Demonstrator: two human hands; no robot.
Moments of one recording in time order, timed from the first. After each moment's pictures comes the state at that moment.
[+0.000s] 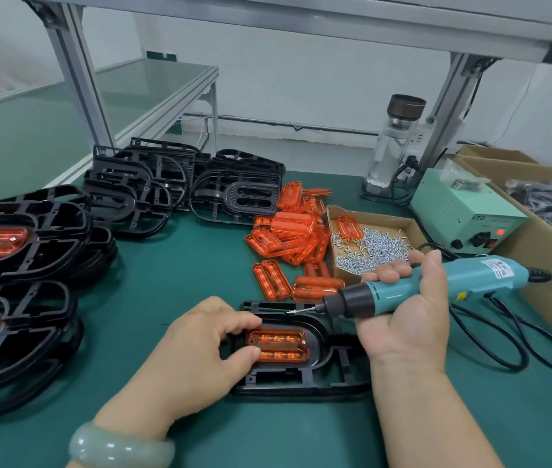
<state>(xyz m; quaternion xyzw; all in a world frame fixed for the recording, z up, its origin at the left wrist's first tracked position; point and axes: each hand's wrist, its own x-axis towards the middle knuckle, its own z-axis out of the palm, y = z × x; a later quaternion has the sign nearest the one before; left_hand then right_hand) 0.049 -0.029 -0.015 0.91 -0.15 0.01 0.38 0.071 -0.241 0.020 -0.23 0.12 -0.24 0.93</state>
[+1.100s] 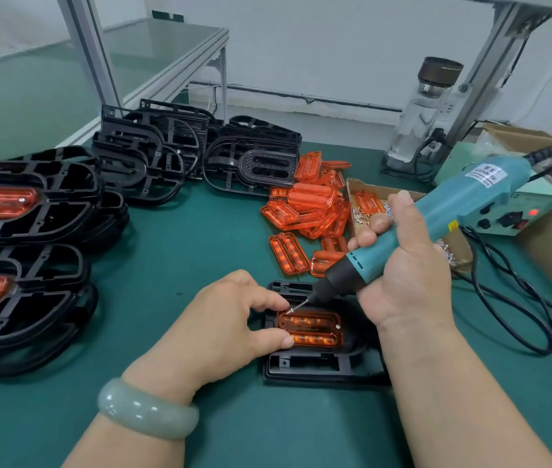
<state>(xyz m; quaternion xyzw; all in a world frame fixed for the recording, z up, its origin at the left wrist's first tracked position) 0.054 -0.035 -0.018 0.90 -0.14 -0.06 0.40 0.083 -0.214 0.029 -0.40 0.06 -0.17 0.90</state>
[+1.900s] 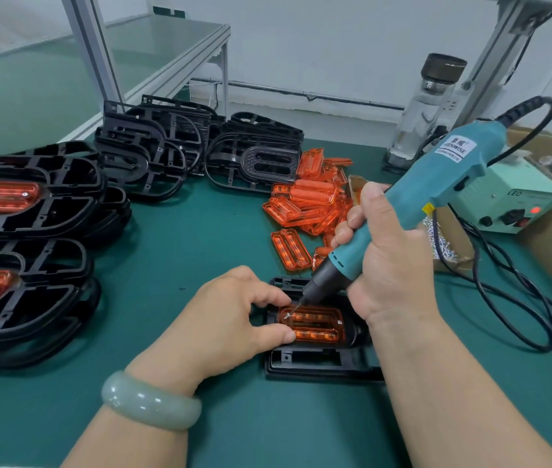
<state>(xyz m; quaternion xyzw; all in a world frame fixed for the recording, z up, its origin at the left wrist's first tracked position) 0.054 -0.034 -0.018 0.91 -0.16 -0.05 0.39 0.084 -0.202 0.030 -0.48 -0.01 -0.16 0.86</state>
